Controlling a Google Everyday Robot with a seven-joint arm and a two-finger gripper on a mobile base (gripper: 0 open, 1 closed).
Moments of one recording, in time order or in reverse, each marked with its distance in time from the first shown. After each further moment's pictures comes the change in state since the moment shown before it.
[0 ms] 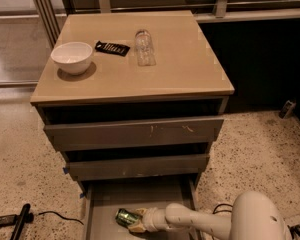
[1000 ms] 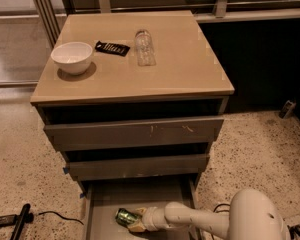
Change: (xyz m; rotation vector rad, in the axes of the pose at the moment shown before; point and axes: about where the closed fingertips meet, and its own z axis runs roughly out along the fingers) arm 0.001 -0.001 0.002 -0.010 0.014 0.018
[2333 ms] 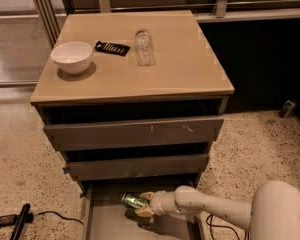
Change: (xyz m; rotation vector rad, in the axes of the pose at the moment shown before) arm -0.064 -0.029 -0.079 0.027 -0.012 -0.077
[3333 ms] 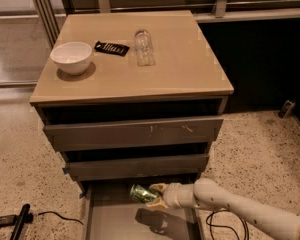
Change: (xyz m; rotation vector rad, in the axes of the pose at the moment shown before) arm -0.053 -0.002 -0.102 0.022 -0.069 -0.100
